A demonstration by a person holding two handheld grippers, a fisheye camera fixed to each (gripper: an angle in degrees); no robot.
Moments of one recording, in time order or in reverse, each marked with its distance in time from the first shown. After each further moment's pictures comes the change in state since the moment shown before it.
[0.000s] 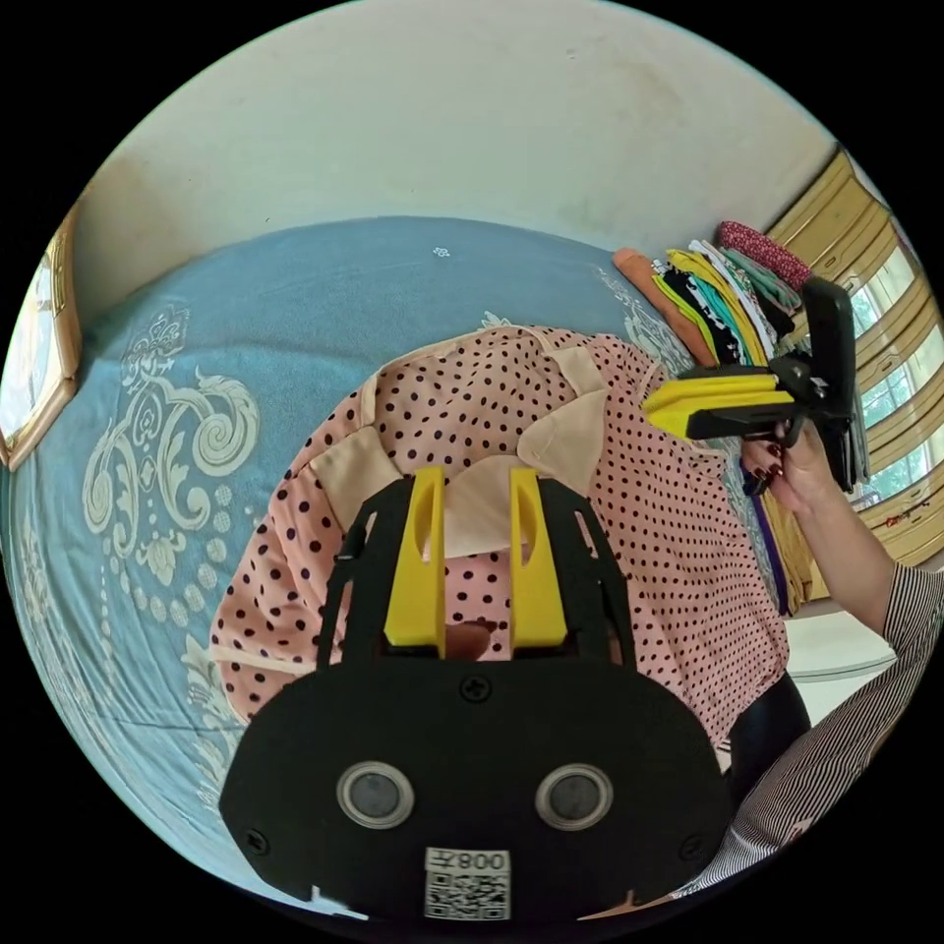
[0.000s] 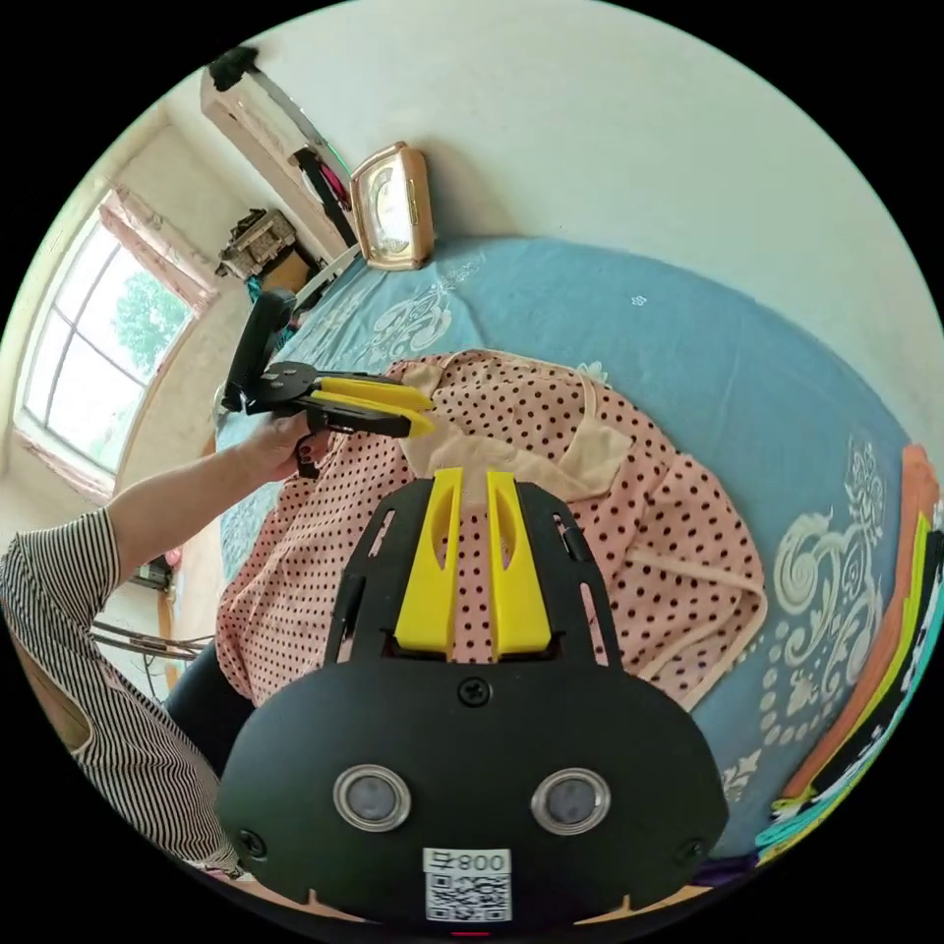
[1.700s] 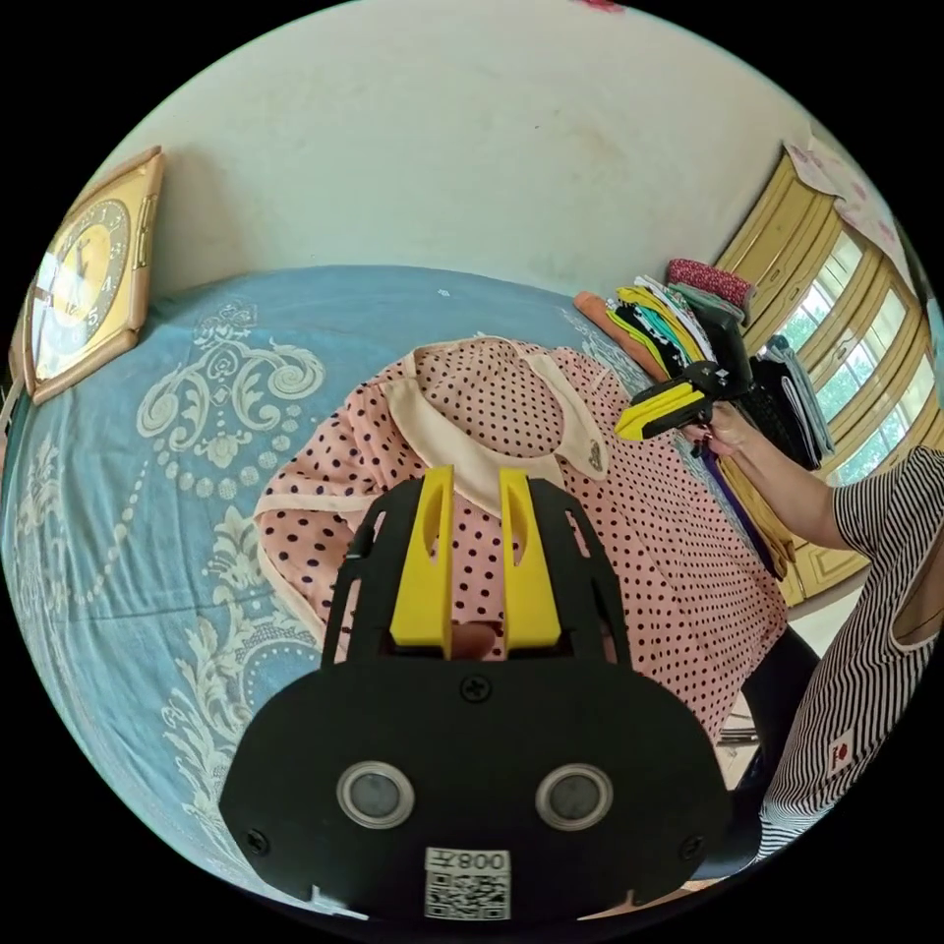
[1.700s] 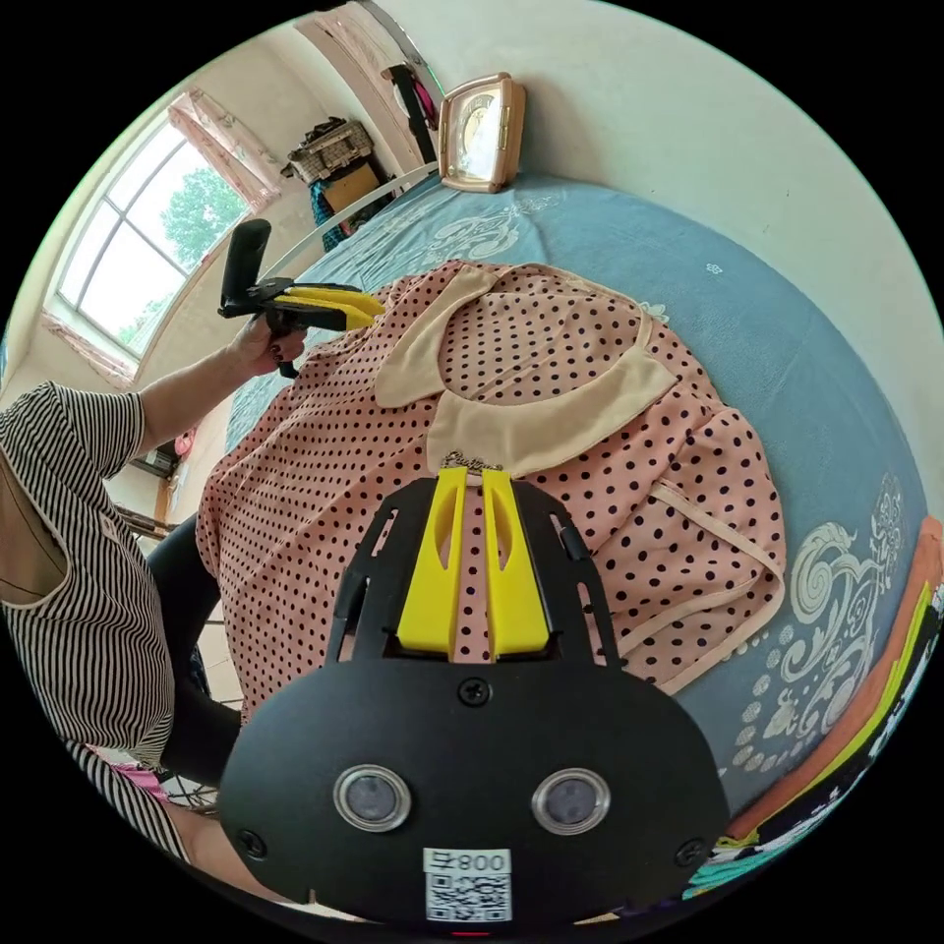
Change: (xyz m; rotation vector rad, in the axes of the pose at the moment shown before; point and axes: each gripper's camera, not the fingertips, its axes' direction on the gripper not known) left arm -0.095 -0.008 -0.083 0.244 -0.004 -0.008; right arm 0.045 -0.096 0.052 -0.138 -0.035 -0.239
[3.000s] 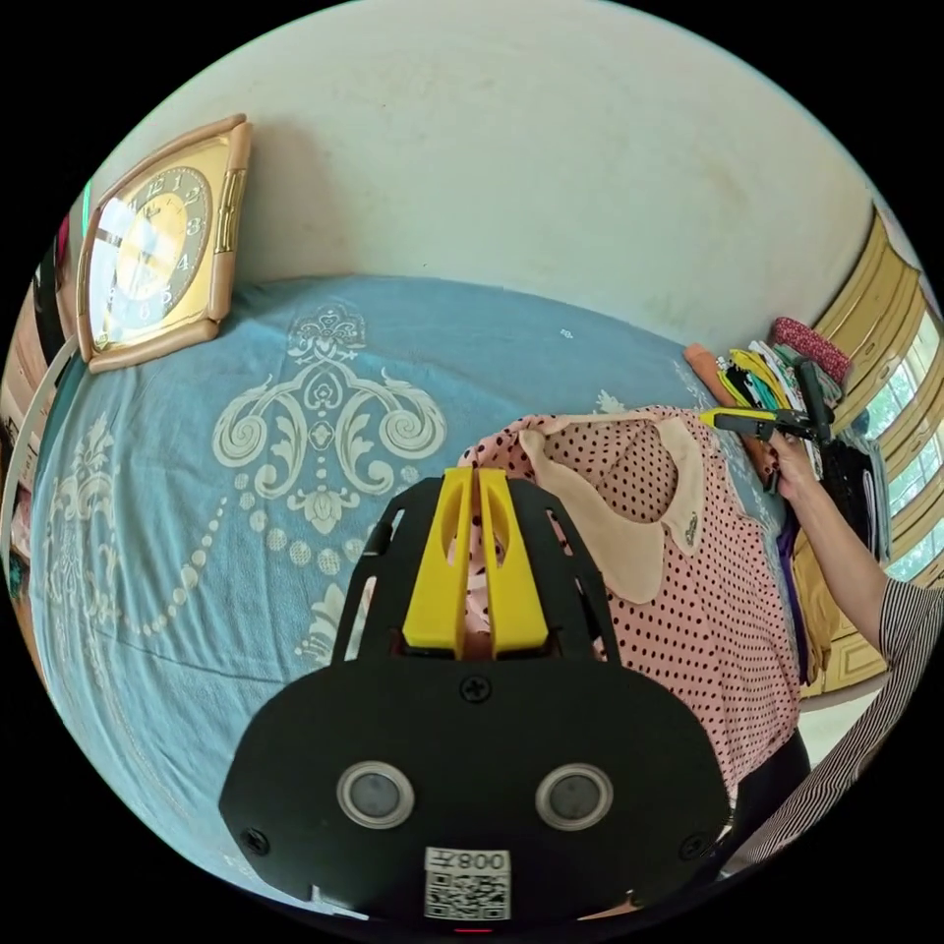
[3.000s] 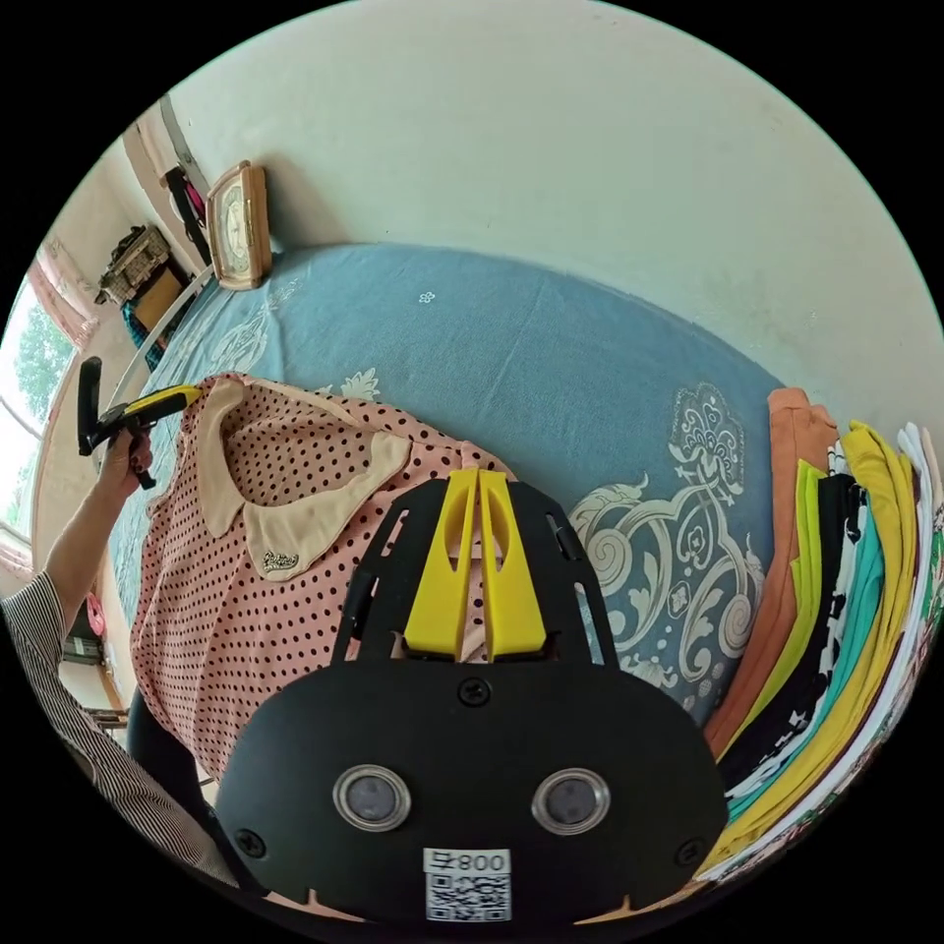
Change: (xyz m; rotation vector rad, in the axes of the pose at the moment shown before) left arm -0.038 -0.091 -0.039 -0.035 -0.157 -0.194; right arm 0.056 -0.057 -0.106 0.101 0.349 0.423
